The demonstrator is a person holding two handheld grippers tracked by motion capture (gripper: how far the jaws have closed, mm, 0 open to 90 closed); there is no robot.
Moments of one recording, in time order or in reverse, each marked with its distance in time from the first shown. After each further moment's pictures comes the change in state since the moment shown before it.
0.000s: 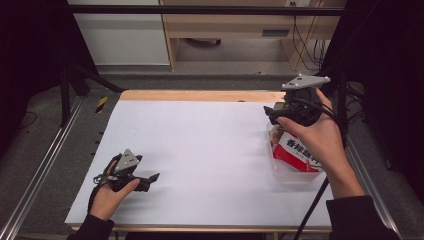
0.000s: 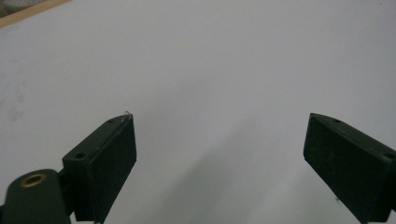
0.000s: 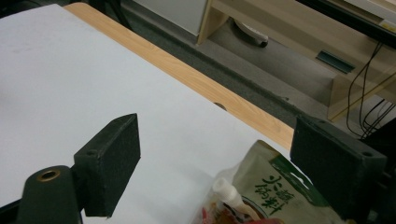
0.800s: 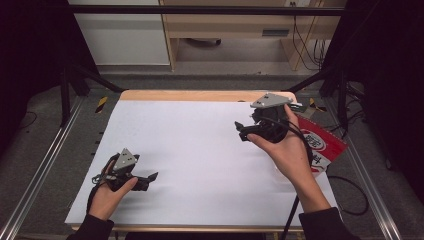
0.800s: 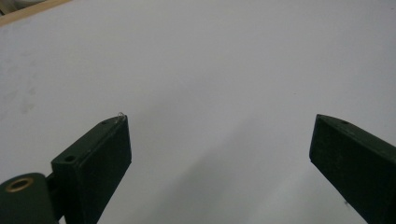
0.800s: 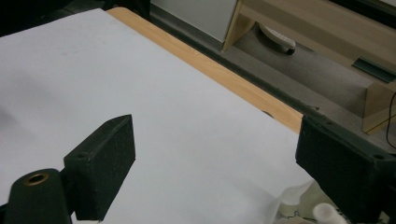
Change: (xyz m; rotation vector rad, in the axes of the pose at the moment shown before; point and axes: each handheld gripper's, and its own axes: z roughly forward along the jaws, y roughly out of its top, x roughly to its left) left arm 0.003 -0.001 -0.001 0.000 0.019 -0.027; right arm 0.067 -0.011 0.028 -0.032 0.077 -0.006
